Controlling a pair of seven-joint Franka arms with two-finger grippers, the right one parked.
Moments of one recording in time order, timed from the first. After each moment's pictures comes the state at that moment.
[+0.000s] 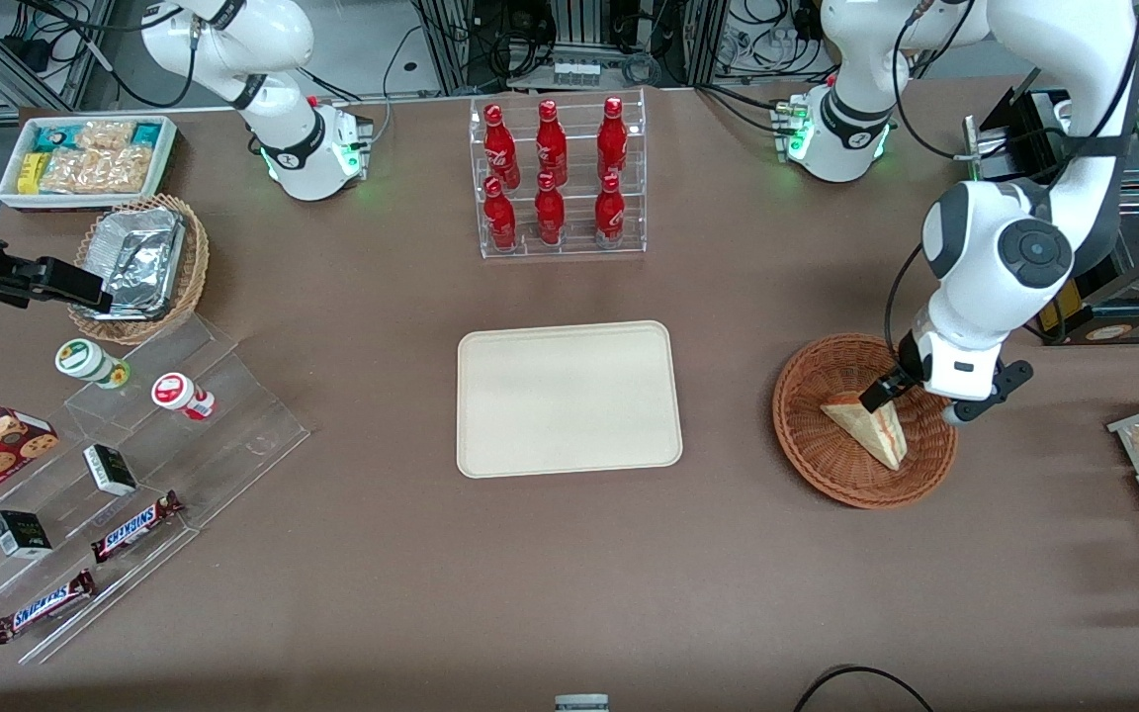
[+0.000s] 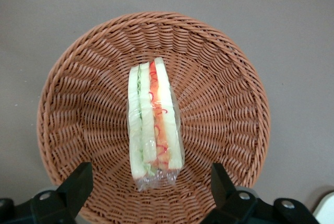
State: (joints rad) arm -0.09 0.14 -0.02 -2.23 0.03 2.45 -0.70
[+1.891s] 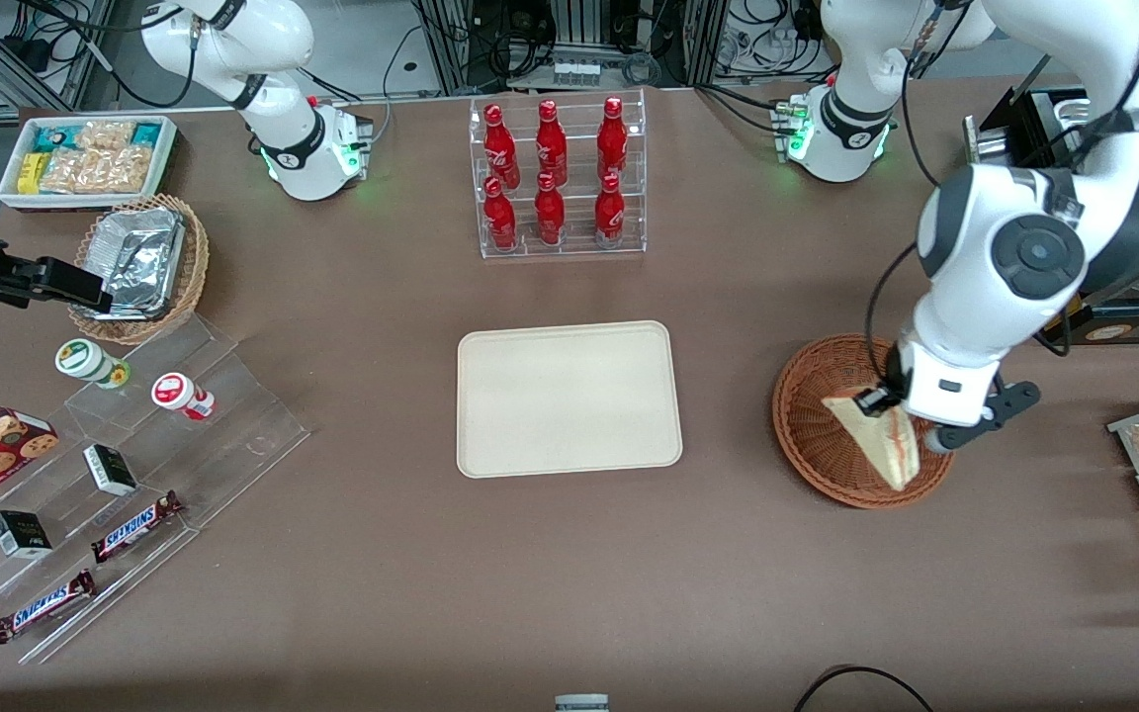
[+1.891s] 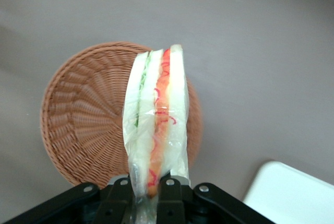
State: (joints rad) arm -0.24 0.19 -0.03 -1.79 0.07 2.03 -0.73
